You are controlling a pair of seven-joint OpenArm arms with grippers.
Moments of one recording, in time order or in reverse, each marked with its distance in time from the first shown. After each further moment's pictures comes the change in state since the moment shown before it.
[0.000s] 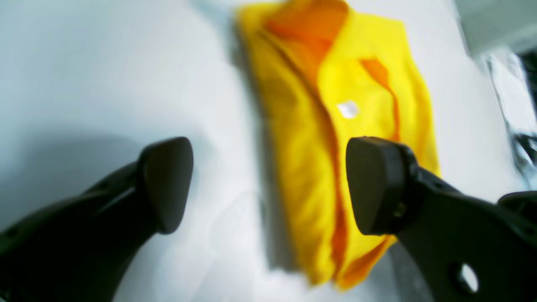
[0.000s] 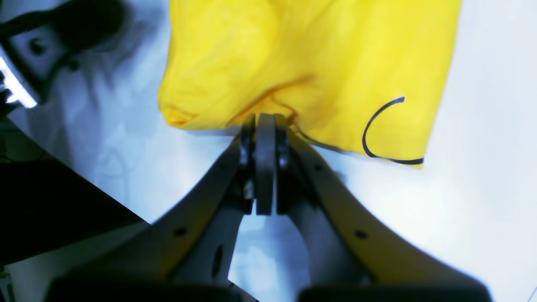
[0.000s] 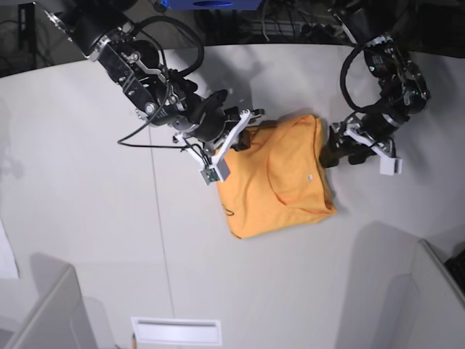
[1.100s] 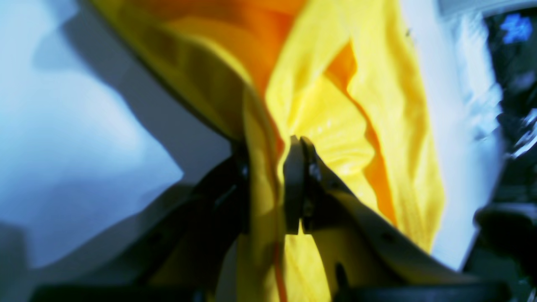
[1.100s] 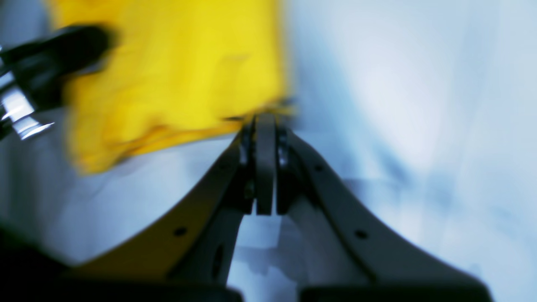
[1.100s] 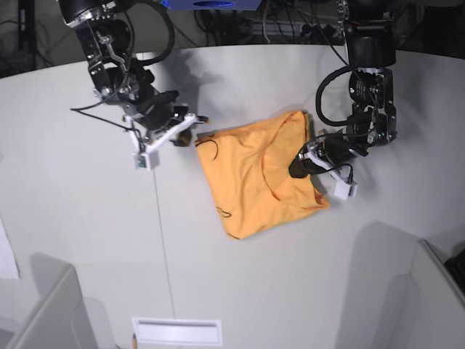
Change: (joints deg) left arm -6.0 -9.3 30.1 -13.0 -3.5 18.6 -10.3; right arm -15.5 1.3 22.7 0.1 -0.4 4.0 6.2
